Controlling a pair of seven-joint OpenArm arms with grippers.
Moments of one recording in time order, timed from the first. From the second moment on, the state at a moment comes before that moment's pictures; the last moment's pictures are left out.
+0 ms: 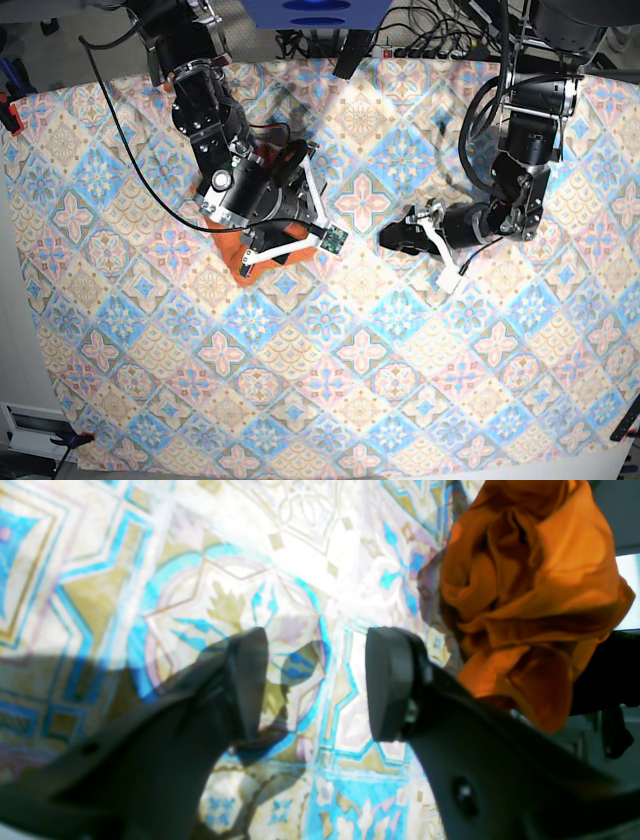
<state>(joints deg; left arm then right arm) -20.0 -16.7 10.6 36.6 -43.6 -43.5 37.0 2.3 1.2 -21.9 108.1 -1.1 41.2 -72.9</state>
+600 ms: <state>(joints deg) -20.2 -18.7 10.6 36.9 -38.3 -44.5 35.9 2.8 2.7 -12.1 89.2 -1.6 31.4 -63.8</state>
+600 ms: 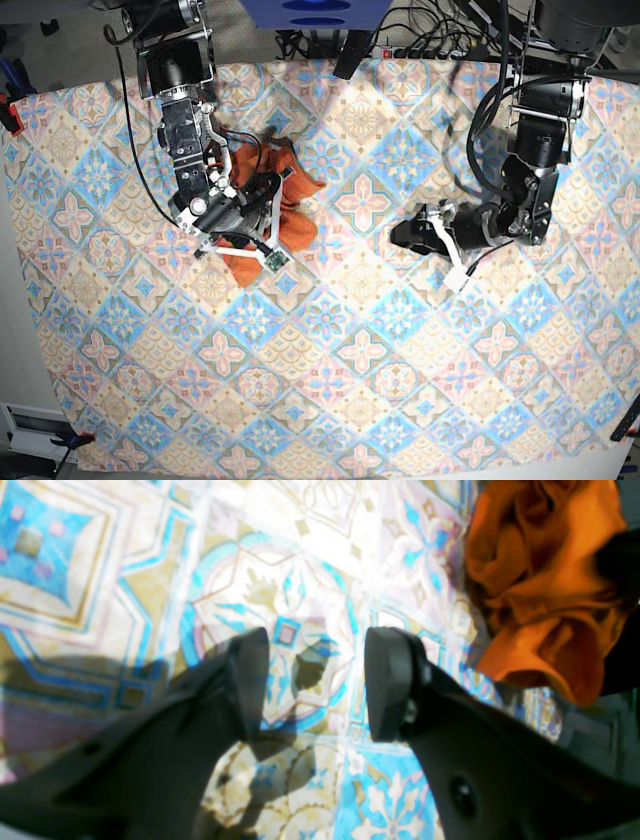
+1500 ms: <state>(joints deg) -3.2 -23.6 -5.8 75.6 -31.4 -40.2 39.9 -1.5 2.0 5.0 108.6 -1.1 26.7 -66.7</state>
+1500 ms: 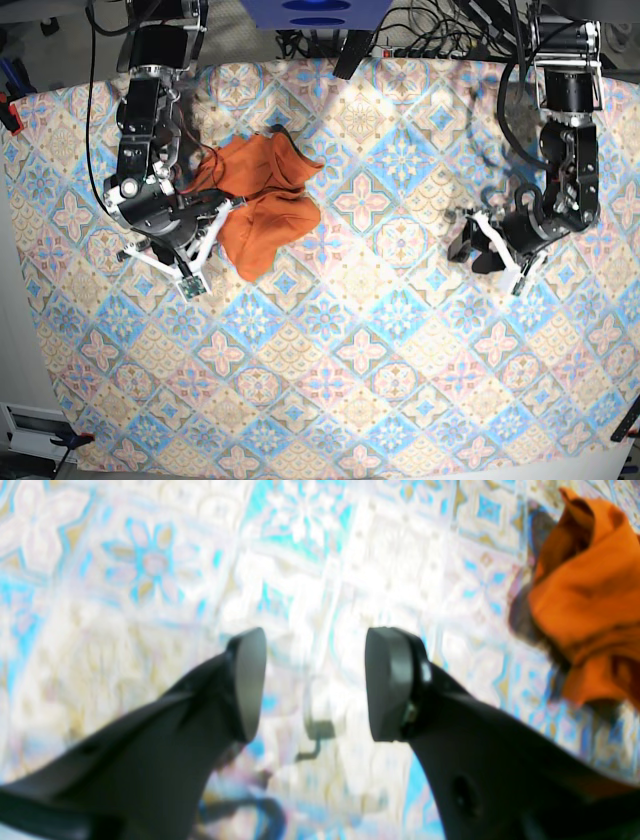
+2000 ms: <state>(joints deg) 19.3 -24.4 -17.0 94.3 -28.1 -40.6 30.1 -15.7 1.5 32.8 109.3 -1.1 19.9 -60.2</state>
